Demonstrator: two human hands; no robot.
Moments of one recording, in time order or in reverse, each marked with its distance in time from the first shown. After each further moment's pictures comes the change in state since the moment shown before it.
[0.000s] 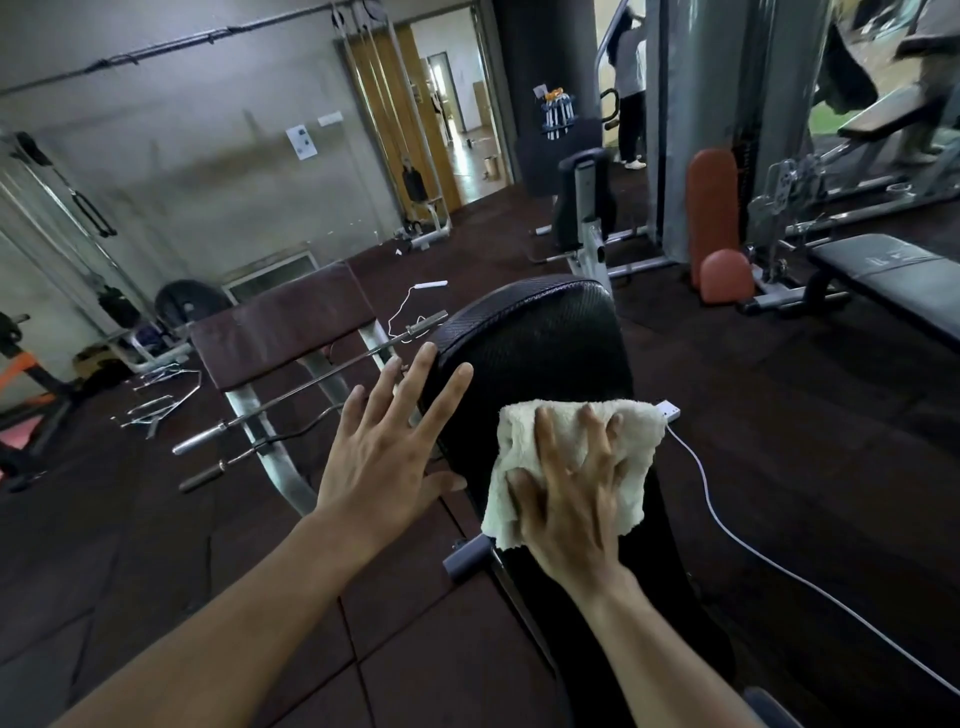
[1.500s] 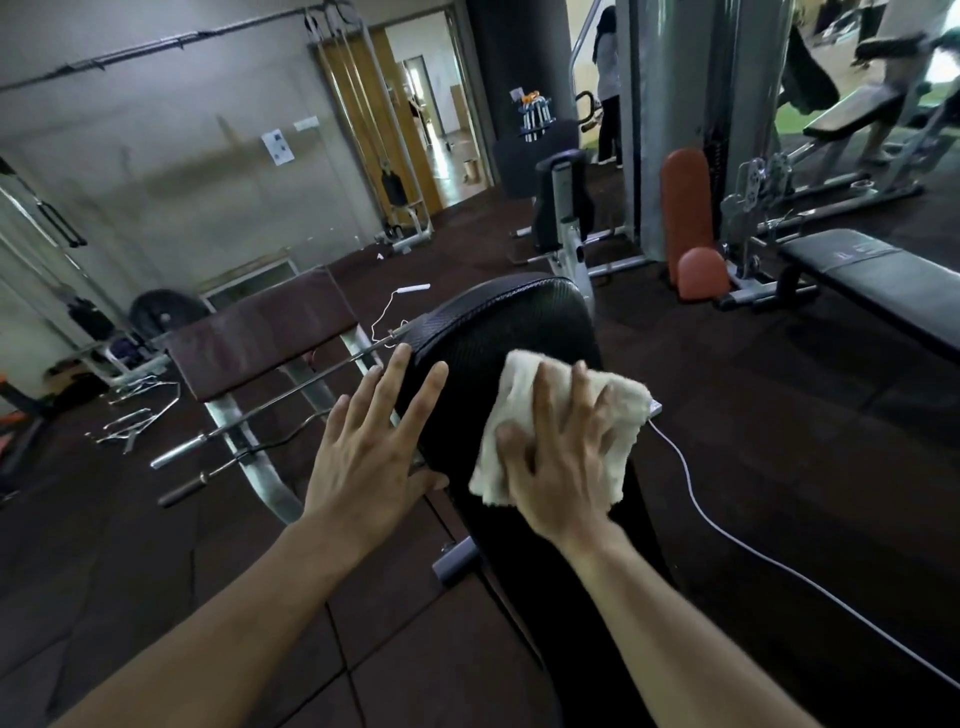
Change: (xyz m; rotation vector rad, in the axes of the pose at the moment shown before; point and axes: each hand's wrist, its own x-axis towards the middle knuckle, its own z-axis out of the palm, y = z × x) left_hand -0.001 0.012 -0.004 -0.059 -0.002 -0.053; right_hand 0.034 -0.007 -0.020 -0.034 -0.075 0.102
